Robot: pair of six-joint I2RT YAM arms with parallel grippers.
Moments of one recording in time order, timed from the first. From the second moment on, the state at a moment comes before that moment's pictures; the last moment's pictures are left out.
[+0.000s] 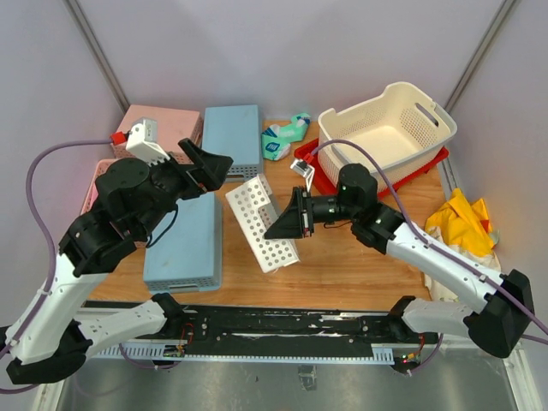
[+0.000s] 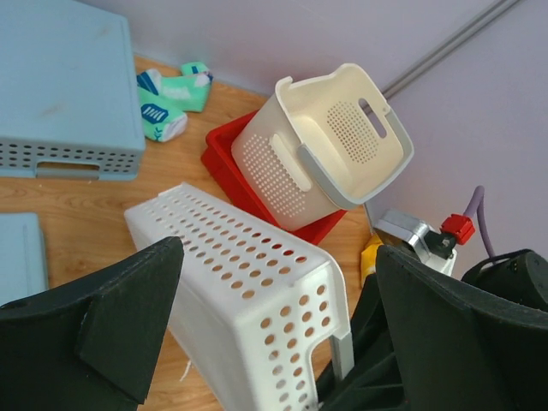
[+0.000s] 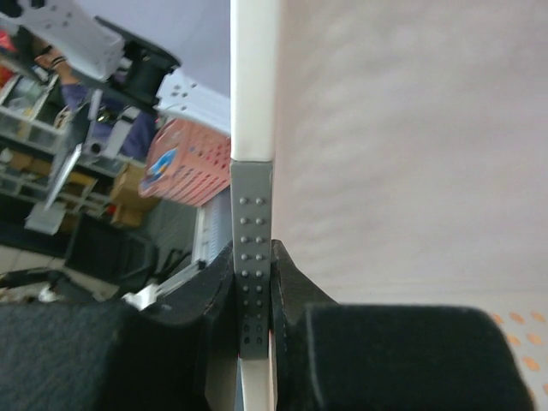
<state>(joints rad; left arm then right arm) -0.78 0.90 1.46 -0.70 -0.42 -0.70 0.78 1.20 1.02 0.02 -0.91 0.77</state>
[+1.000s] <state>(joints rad) -0.78 0.90 1.34 -0.70 -0.42 -0.71 0.92 1.35 0.27 1.27 -0.22 0.70</state>
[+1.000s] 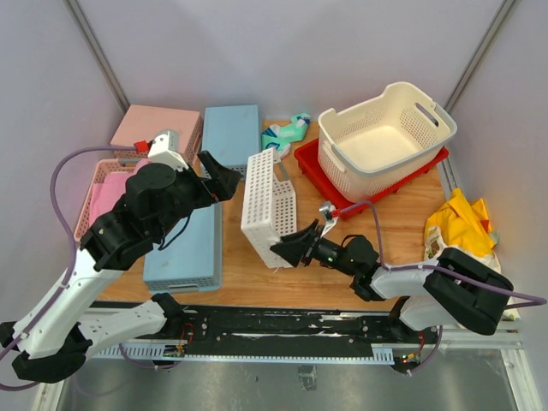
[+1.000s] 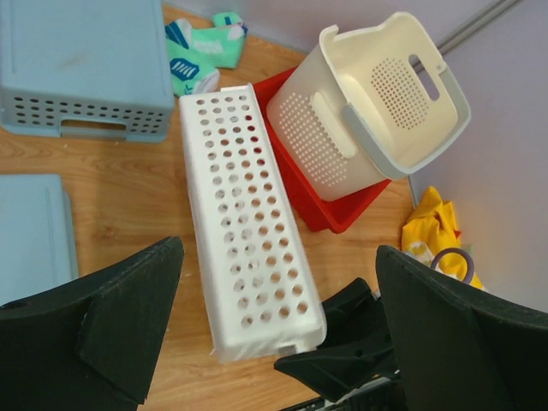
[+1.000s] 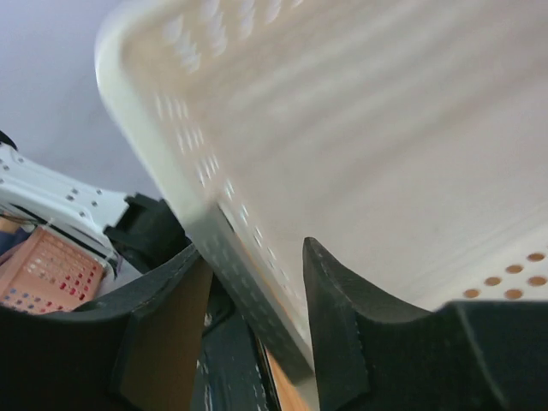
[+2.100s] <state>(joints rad) -0.32 0.95 1.07 -0.71 -0.26 -0.78 1.02 1.25 1.07 -0.40 0.15 0.43</state>
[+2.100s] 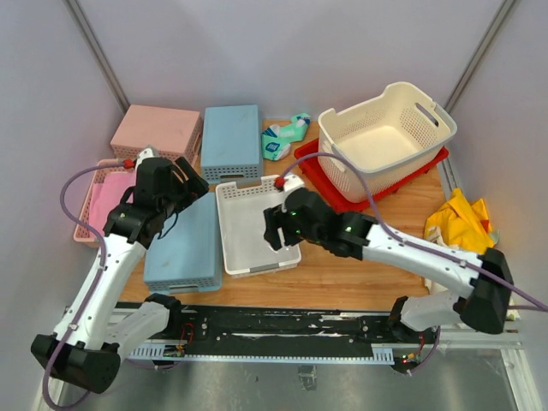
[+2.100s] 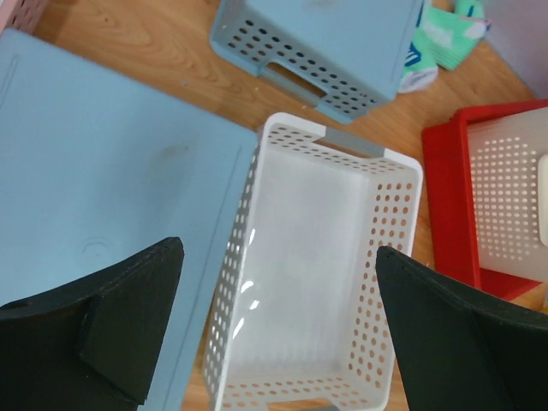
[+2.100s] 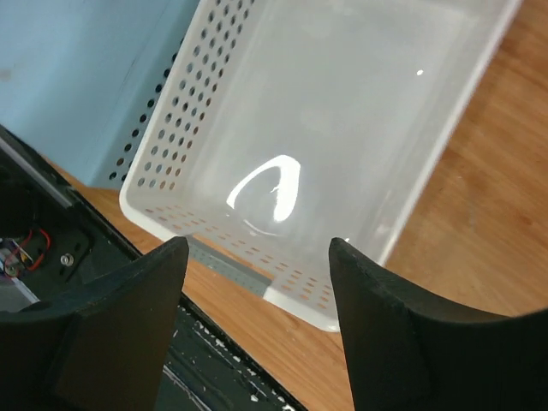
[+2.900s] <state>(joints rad) -0.05 0.81 1.04 -0.76 -0.10 -0.82 1.24 2.09 1.80 -0.71 0.31 0.52</state>
